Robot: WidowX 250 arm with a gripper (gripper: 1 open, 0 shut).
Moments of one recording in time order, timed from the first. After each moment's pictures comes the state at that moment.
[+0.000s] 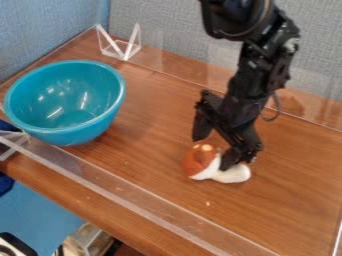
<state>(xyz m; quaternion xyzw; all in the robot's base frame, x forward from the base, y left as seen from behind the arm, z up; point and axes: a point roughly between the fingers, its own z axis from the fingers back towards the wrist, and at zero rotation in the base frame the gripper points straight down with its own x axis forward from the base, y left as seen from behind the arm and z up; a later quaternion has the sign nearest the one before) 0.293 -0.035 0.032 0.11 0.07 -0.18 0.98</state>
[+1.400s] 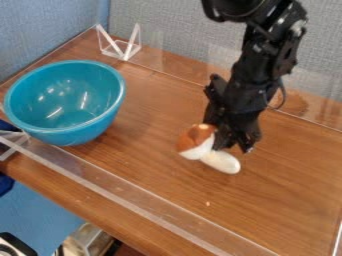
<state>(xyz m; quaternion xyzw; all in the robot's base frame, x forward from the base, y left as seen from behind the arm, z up) 0.307 -0.047 0.057 0.12 0.04 -0.30 0.95</state>
